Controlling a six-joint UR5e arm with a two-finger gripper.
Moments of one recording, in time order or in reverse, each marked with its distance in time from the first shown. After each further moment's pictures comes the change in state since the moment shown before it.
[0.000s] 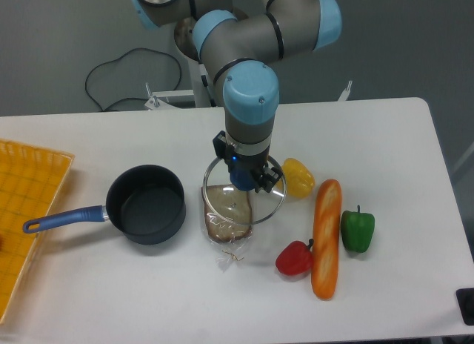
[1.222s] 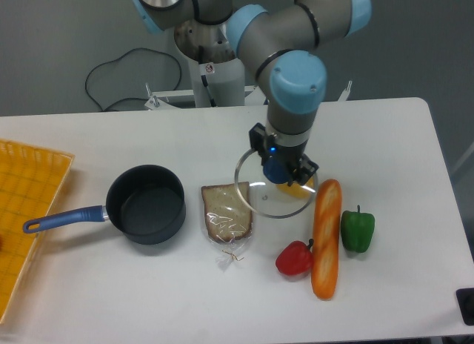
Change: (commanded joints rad) arm 0.202 -0.002 0.003 0.006 0.003 0.302
